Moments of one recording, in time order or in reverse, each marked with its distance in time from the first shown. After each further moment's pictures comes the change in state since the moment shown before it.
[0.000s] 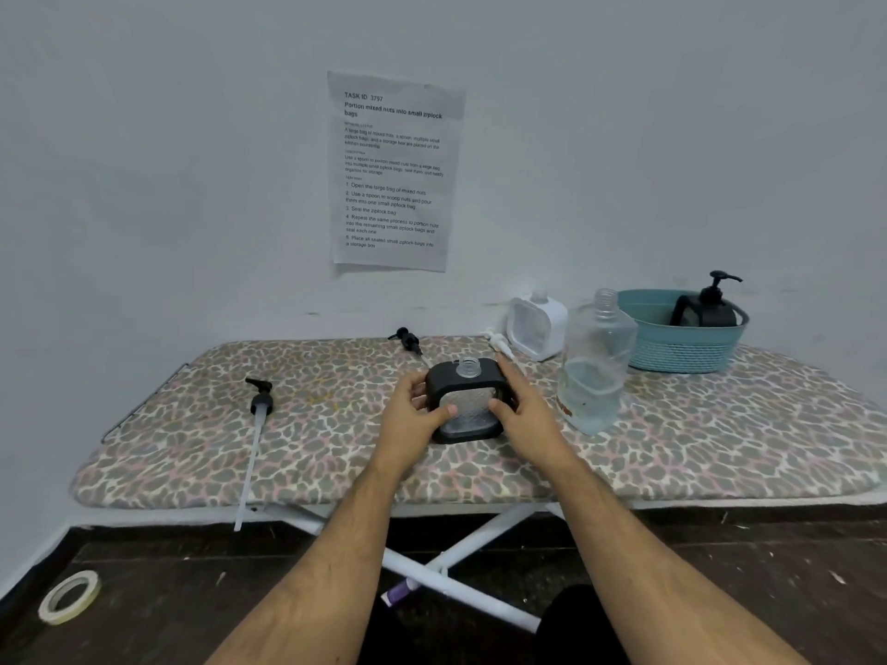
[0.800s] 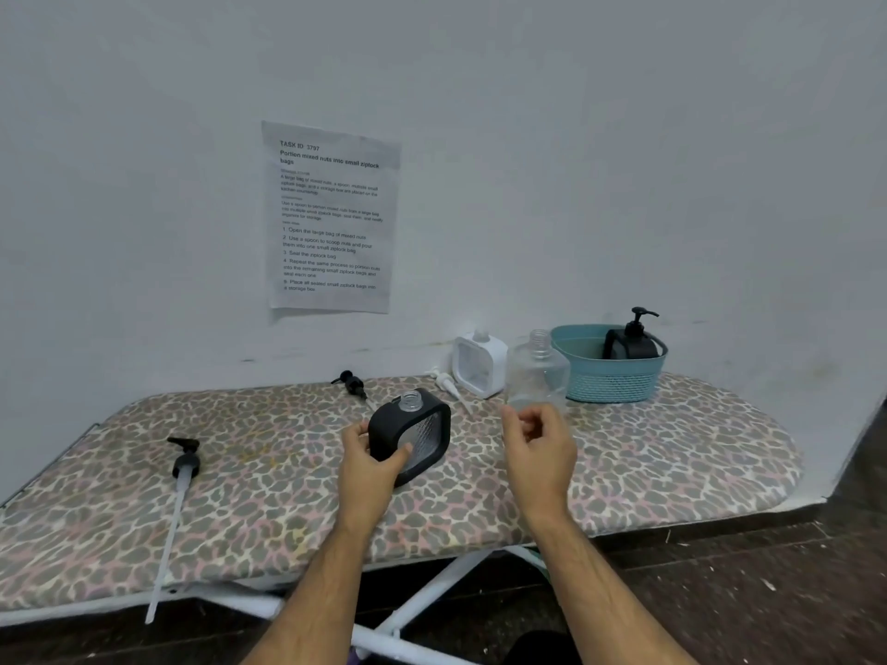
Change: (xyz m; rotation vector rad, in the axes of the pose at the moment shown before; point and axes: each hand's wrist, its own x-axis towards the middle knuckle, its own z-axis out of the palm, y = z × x) left_hand 0.006 -0.013 0.025 0.045 0.143 -0.010; right_hand -0.030 -0.015 -0.043 -0.109 0.758 -0.176
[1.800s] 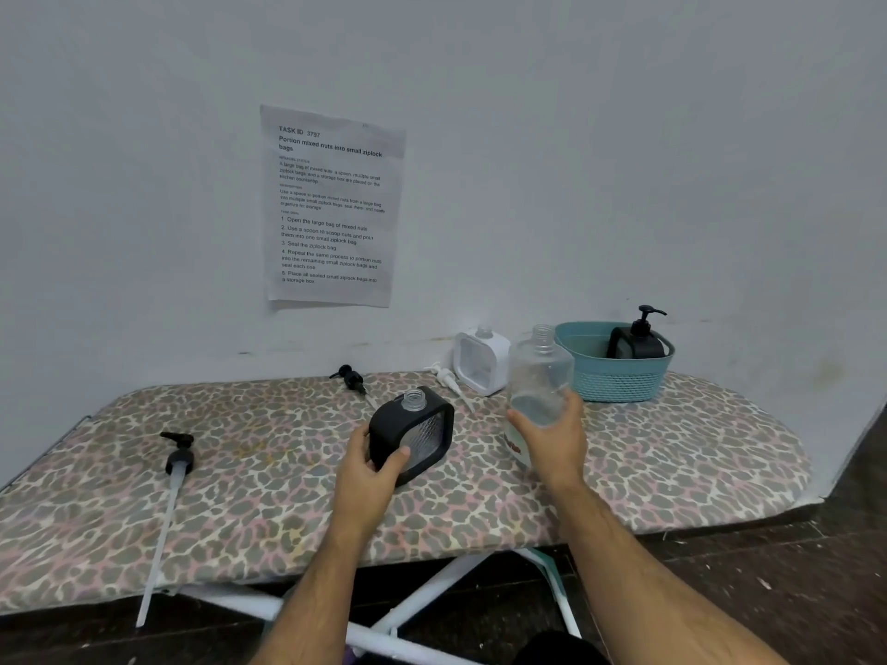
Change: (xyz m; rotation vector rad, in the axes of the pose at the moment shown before) left_hand -0.011 0.002 -0.005 -0.074 -0.091 0.054; right_hand 0.044 0.032 0.005 -0.122 -0.179 0.390
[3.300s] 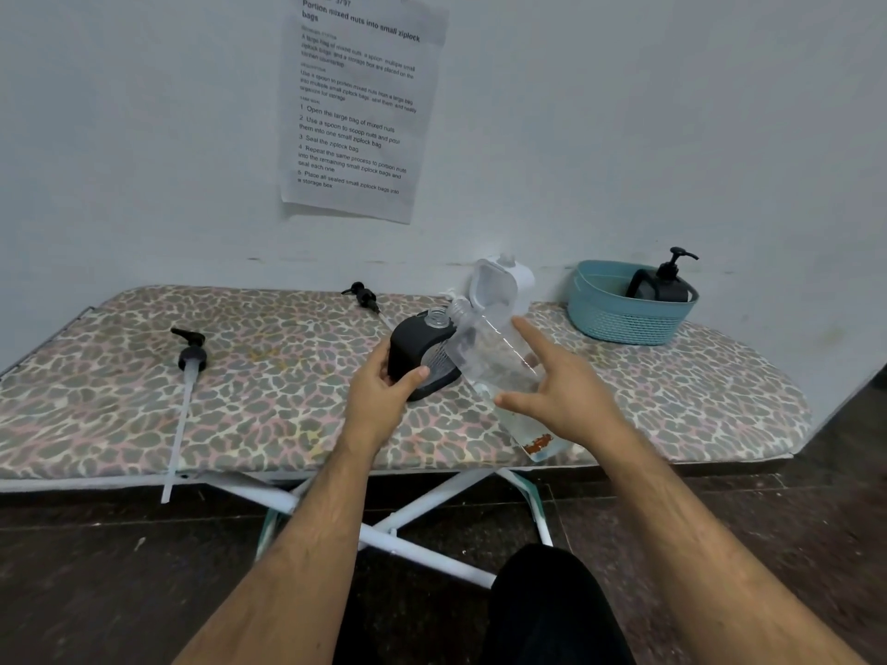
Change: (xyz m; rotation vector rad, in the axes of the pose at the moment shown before) left_hand -0.004 -0.001 -0.008 -0.124 -0.062 0.015; right_hand -0.059 -0.039 -0.036 -0.621 -0.469 -0.491
